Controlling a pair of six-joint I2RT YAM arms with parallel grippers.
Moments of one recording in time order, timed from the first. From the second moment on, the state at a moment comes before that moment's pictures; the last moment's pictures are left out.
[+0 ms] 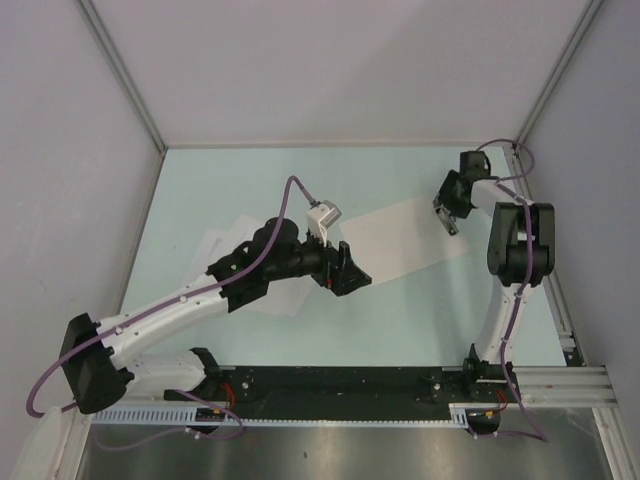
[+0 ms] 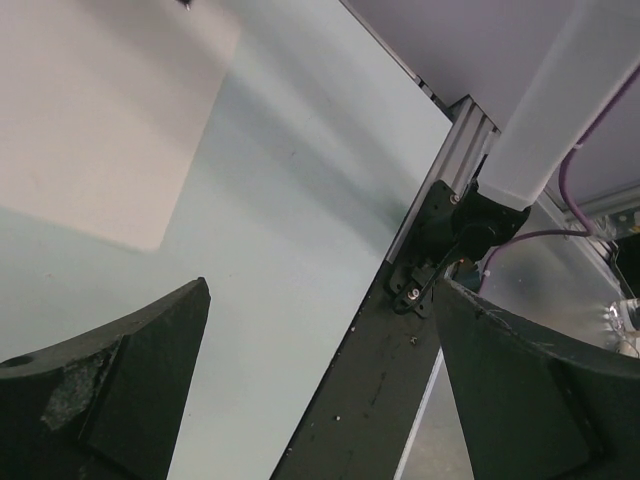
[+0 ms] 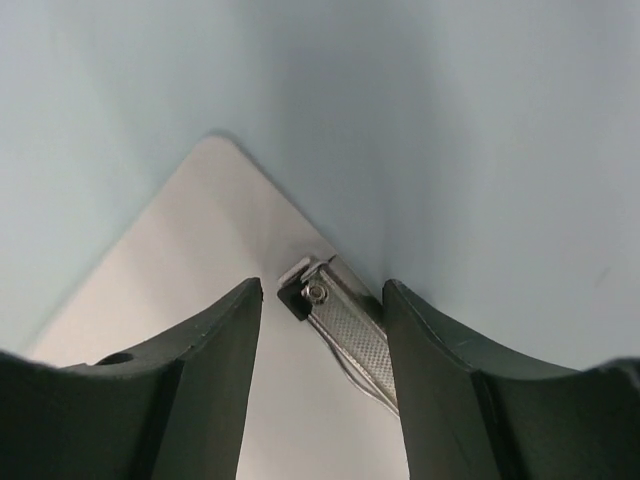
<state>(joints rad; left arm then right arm) -0.91 1.16 0.92 -0.09 0.29 -0.47 -0.06 2.12 1.53 -0.34 -0.03 0.48</state>
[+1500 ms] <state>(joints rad) -0.63 0.98 0.66 -0.07 0.00 -0.68 0.27 1.82 1.14 -0.51 0.36 0.24</state>
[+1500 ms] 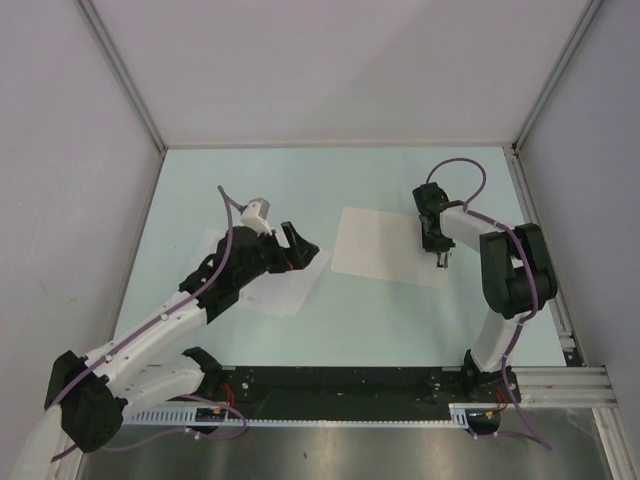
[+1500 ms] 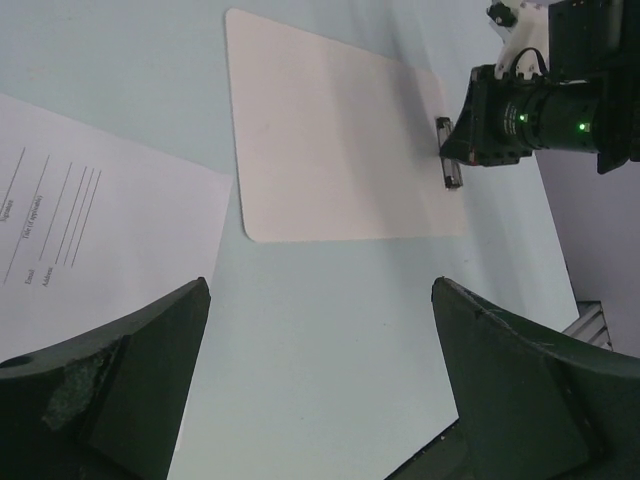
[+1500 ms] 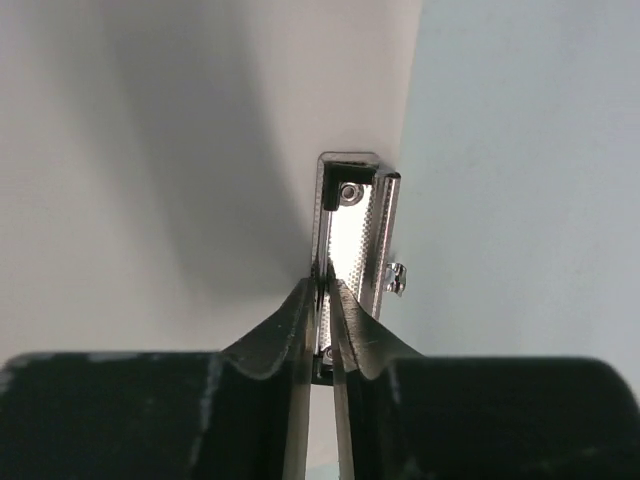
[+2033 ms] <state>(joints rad) -0.56 0.86 0.65 -0.21 -0.23 -0.72 0.53 1.65 1.14 -0.54 0.44 0.44</state>
